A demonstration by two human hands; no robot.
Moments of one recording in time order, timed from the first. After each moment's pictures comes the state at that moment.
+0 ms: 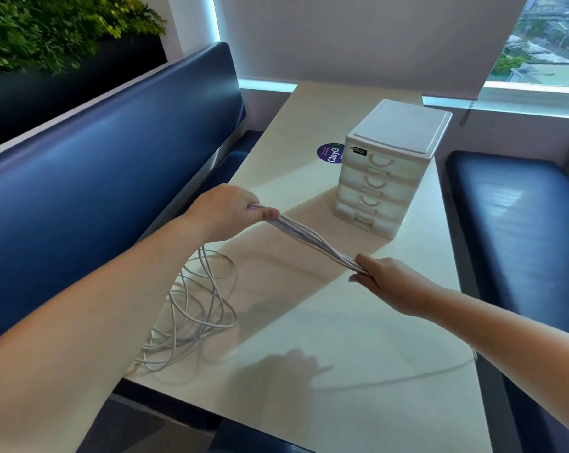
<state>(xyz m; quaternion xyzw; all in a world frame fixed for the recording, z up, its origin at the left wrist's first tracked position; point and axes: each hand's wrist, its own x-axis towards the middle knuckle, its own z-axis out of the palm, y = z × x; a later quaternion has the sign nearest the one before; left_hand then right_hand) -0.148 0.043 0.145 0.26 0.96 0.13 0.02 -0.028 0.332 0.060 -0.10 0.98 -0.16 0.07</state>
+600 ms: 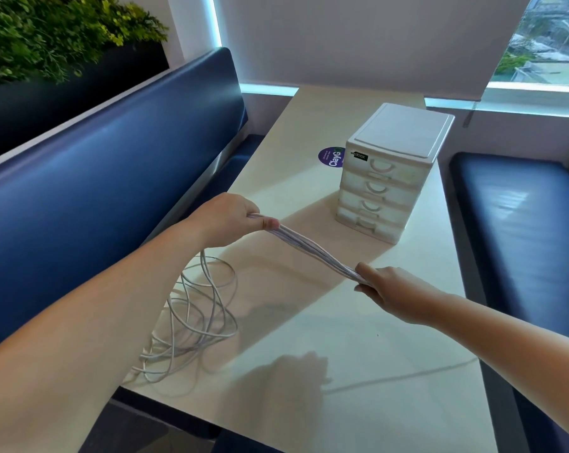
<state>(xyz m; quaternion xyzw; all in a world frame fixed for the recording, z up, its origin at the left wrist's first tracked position) -0.160 0.043 0.139 0.26 0.95 0.16 0.08 -0.030 0.340 0.053 -0.16 0.98 -0.12 0.06</state>
